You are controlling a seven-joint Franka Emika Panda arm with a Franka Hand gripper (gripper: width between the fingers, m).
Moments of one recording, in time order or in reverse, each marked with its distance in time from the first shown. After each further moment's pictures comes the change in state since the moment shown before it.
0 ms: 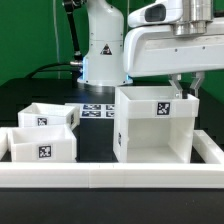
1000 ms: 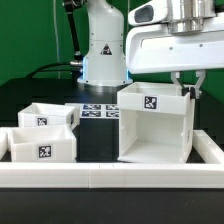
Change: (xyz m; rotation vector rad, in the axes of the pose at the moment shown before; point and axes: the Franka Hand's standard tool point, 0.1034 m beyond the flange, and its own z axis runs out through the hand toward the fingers) arm 0.009 0.000 -0.003 0.024 0.029 0.608
